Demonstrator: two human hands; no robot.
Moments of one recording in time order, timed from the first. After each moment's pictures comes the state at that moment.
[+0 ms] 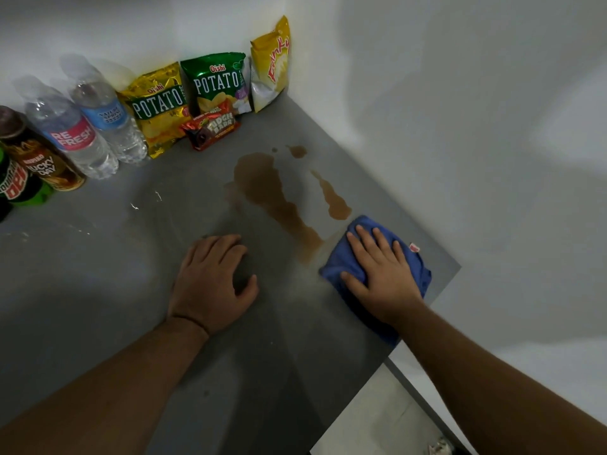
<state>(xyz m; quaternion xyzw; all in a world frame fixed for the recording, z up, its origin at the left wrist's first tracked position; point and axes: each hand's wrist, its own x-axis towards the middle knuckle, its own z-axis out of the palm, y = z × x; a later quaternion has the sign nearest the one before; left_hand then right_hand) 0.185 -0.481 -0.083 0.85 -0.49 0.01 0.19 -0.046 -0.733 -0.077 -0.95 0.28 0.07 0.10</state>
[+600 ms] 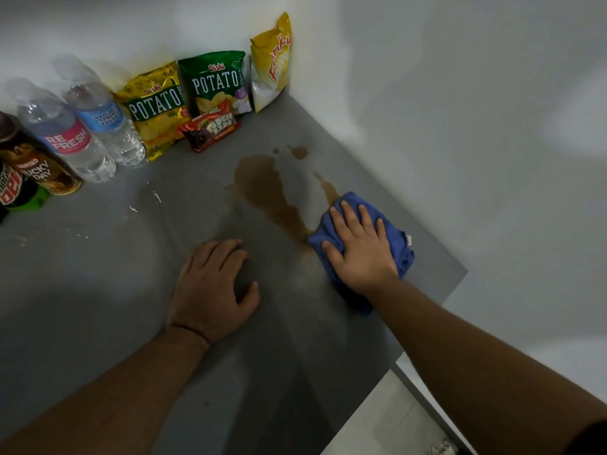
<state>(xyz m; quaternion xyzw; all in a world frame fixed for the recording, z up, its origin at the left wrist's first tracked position) 0.184 -0.483 -0.081 0.85 -0.49 0.02 0.19 0.024 -0.739 -0.079 -0.95 0.30 0.05 0.09</state>
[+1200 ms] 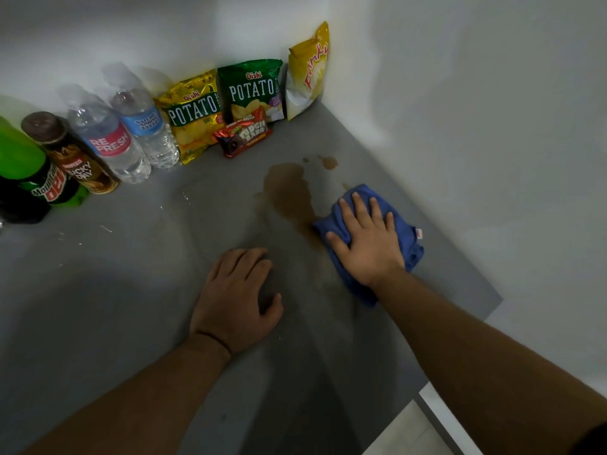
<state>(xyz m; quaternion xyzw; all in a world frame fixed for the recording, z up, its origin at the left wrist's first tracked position) 0.184 -0.482 -0.078 0.86 -0.48 0.00 0.18 0.080 -0.747 -0.076 -0.95 0.28 0.06 0.08</state>
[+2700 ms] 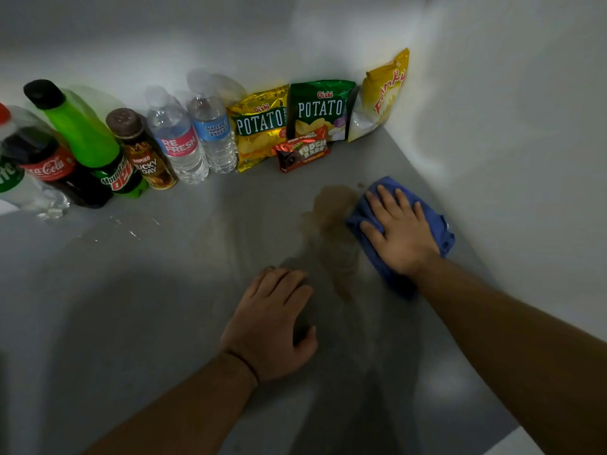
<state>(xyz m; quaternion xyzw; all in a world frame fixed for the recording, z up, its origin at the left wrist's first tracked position) 0.184 -0.483 -0.080 0.86 -0.47 -0.04 0.18 0.166 -0.798 -0.074 -0.98 0.18 0.06 0.08</state>
